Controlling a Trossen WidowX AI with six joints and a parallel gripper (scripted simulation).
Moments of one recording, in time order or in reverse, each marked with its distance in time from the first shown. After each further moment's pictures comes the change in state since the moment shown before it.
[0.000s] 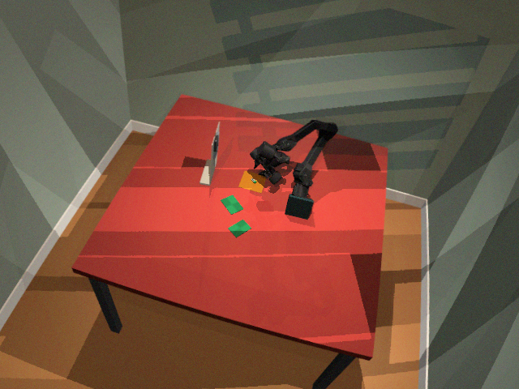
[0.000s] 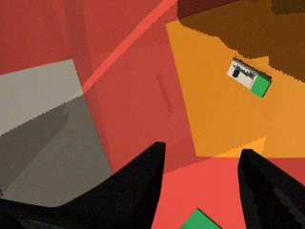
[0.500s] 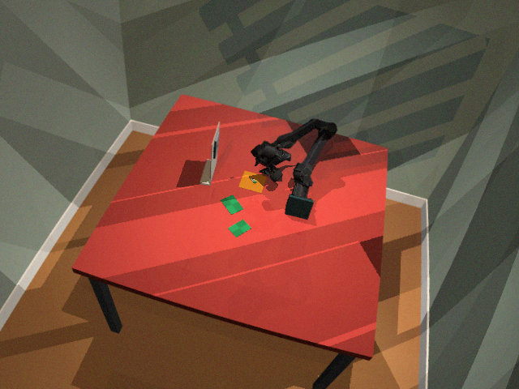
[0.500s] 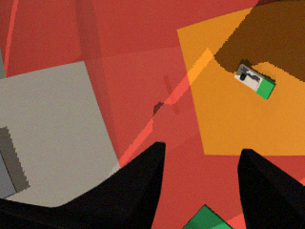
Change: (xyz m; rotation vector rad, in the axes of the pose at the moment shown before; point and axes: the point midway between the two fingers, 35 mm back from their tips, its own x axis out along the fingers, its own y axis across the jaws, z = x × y) arm -0.013 0.007 0.004 -0.003 -0.007 0.012
